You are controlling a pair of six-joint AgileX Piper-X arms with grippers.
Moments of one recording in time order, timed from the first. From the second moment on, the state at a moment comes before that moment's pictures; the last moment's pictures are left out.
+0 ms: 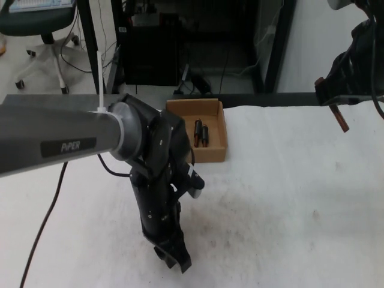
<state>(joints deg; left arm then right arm) -35.8 105.5 -66.2 53.1 8.9 20.6 13.5 73.8 -74.4 59.6 -5.9 -12.6</state>
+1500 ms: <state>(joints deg) -29.2 64.1 -46.6 1.2 39.4 -5.2 14.1 73.8 -74.4 13.9 -47.1 17.0</state>
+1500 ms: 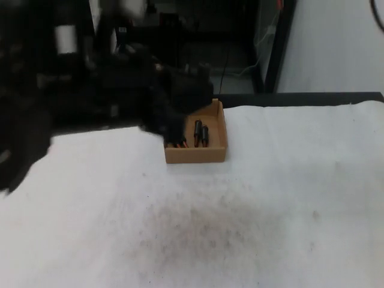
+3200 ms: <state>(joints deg) -21.7 62.8 -43.3 -32.1 57.4 -25.7 34.7 73.5 -71.5 -8.1 -44.9 13.3</state>
